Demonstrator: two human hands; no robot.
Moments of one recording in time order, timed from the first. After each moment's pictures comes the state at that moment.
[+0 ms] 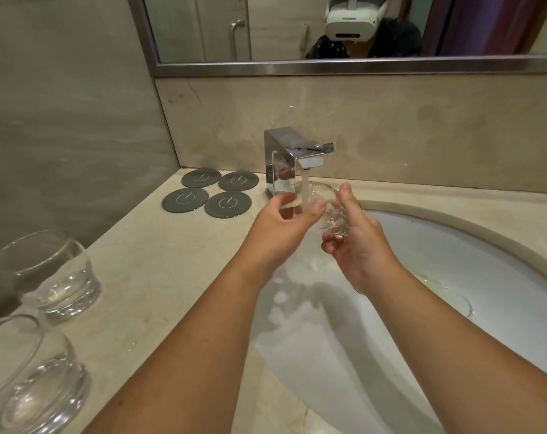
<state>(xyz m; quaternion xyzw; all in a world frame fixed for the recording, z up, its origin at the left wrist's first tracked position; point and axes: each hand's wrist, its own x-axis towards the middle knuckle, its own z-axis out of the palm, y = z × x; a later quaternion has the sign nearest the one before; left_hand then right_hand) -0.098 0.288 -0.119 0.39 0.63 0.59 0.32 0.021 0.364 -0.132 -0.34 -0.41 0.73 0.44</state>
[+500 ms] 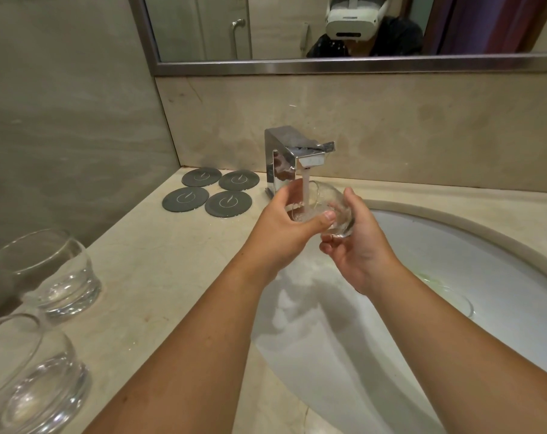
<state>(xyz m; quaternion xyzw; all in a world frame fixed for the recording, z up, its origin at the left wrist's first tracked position) -0.099 0.288 -0.121 0.45 0.60 0.59 0.29 0.019 0.363 -0.130 -0.32 -0.38 0.77 0.39</state>
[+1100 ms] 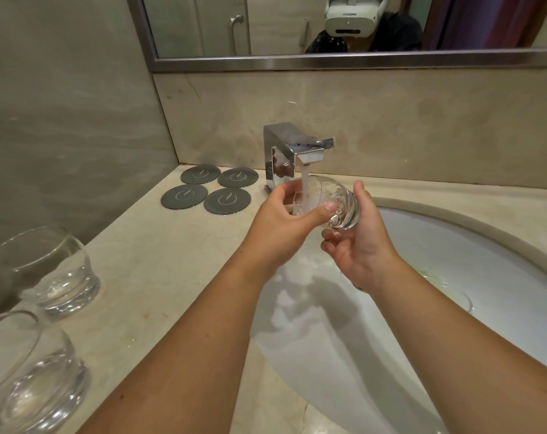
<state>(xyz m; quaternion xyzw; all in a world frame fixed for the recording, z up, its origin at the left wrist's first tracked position) -0.093 0.284 -0.114 0.43 0.63 0.58 0.29 0.021 0.362 -0.127 -0.34 -0.35 0.78 0.39</state>
